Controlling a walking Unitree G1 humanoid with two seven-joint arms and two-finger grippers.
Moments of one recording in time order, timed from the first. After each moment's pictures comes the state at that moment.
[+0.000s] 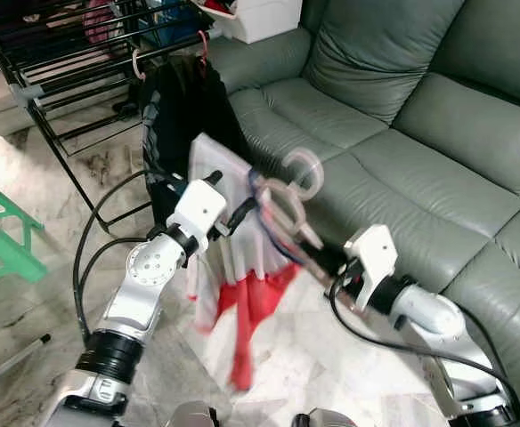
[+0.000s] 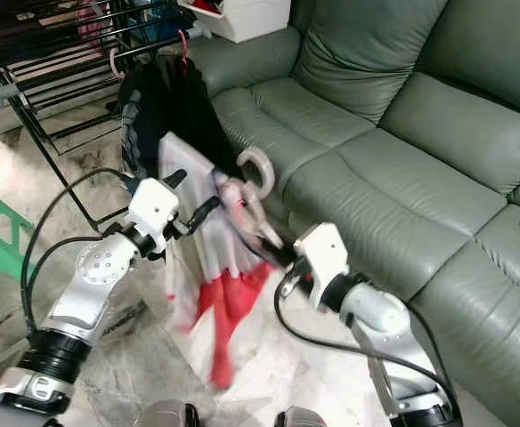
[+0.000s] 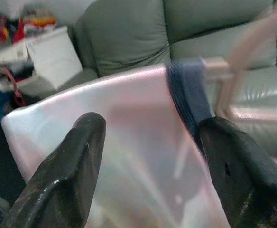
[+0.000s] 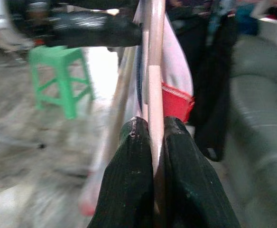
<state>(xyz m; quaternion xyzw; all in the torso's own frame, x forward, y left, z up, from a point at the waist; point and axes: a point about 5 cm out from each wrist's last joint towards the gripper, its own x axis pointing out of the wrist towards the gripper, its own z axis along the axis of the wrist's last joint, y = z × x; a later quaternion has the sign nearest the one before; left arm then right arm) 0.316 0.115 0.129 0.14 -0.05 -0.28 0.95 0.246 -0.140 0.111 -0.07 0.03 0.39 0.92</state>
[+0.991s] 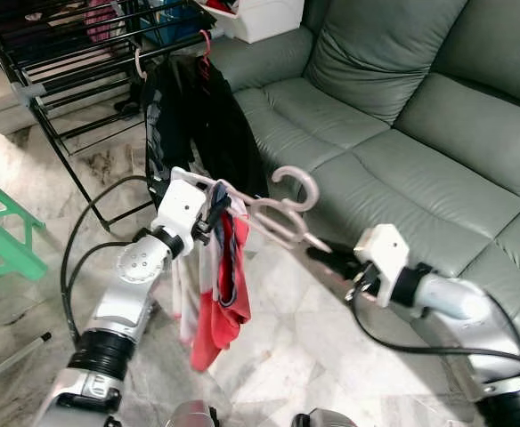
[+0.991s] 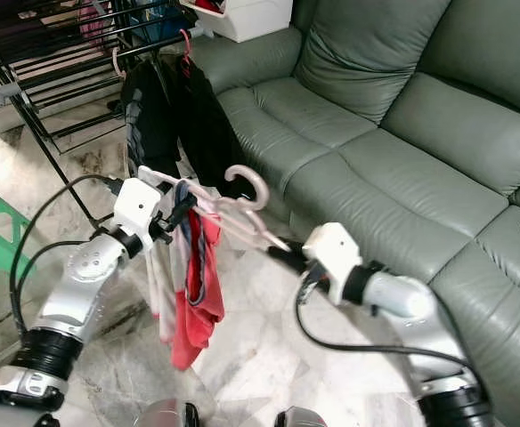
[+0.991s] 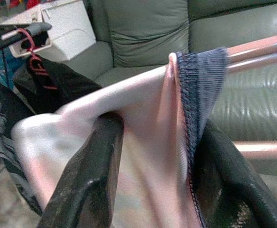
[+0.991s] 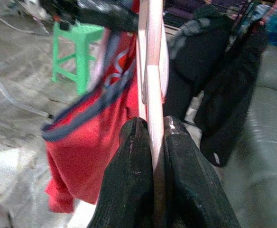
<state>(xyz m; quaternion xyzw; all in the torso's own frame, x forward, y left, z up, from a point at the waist) 0.322 0.140 0.121 0.15 -0.02 -0.25 0.96 0.257 -0.171 0.126 -0.15 0.03 0.44 0.89</state>
